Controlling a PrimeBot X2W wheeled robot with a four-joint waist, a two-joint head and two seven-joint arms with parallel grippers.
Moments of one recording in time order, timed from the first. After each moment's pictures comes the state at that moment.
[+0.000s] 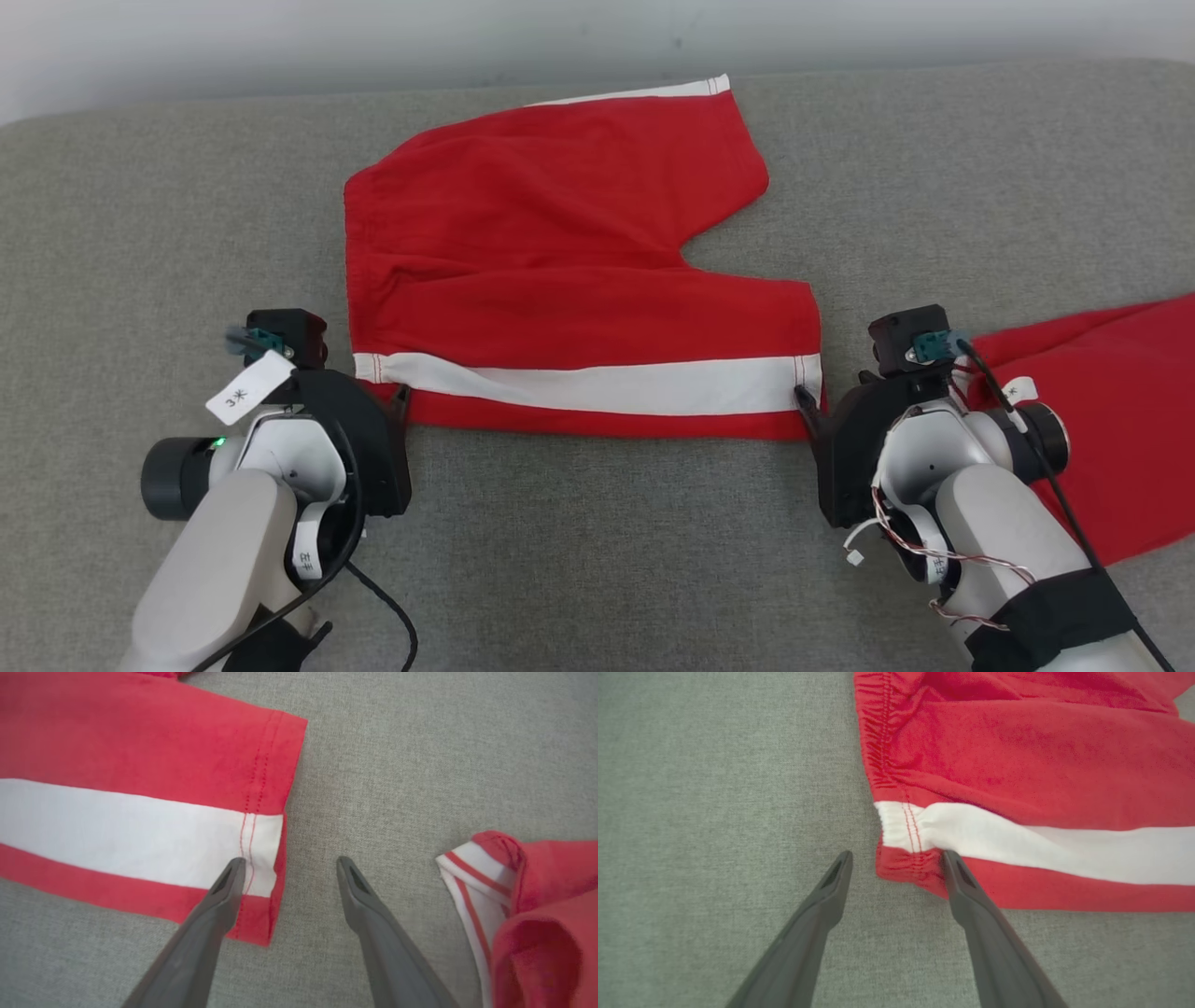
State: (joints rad) left arm -0.58 0.17 -0.39 0.50 -0.37 0.12 0.49; right arm -0.45 -0.15 0.29 0.33 0.29 -0.12 0.50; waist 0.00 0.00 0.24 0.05
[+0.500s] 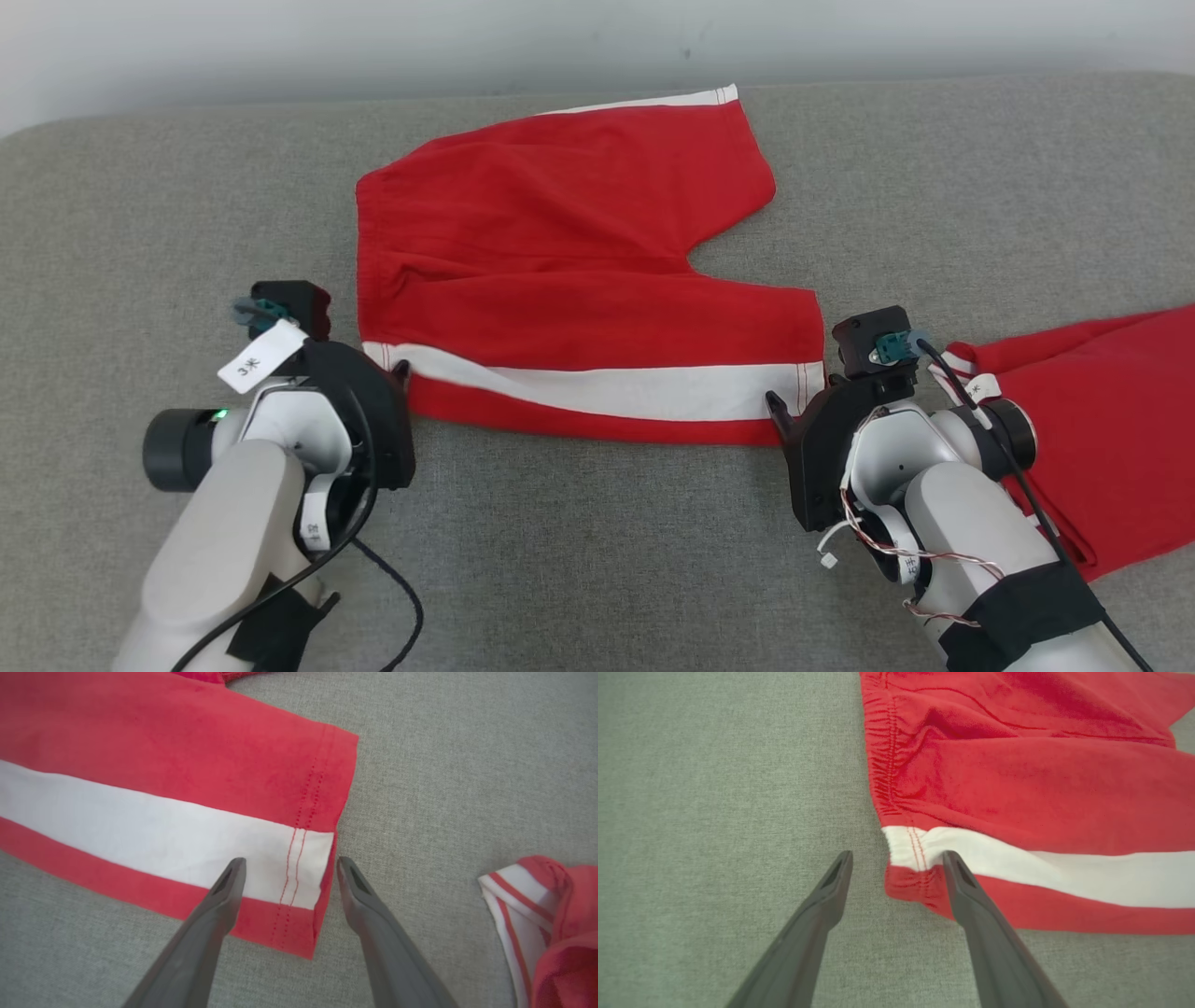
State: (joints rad) left arm -0.65 0.15 -0.40 0.57 -0.34 0.12 0.48; right arm -0.48 -0.11 0.33 0.39 0.29 -0.12 0.50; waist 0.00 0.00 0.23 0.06
